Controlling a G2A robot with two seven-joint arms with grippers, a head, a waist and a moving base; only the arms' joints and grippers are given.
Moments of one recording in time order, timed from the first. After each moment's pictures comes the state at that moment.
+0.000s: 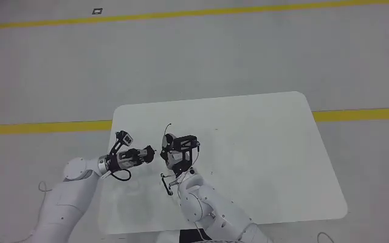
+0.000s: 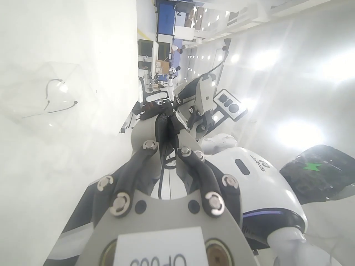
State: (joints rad) left arm 1.32 -0.97 -1.29 -1.11 -0.73 -0.34 -1.38; right arm -1.45 -1.60 0.70 -1.51 -0.99 0.29 -0.21
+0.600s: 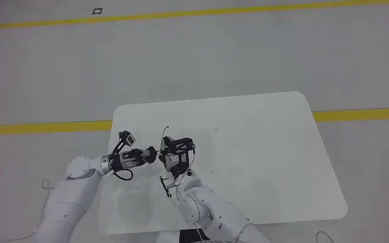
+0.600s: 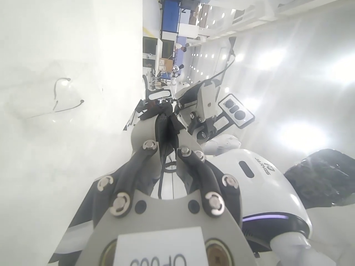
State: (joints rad) left arm 1.30 -0.98 -1.27 -1.09 -0.71 -0.34 -1.39; right arm -1.44 -1.61 0.67 -1.47 -1.03 0.30 -0.19
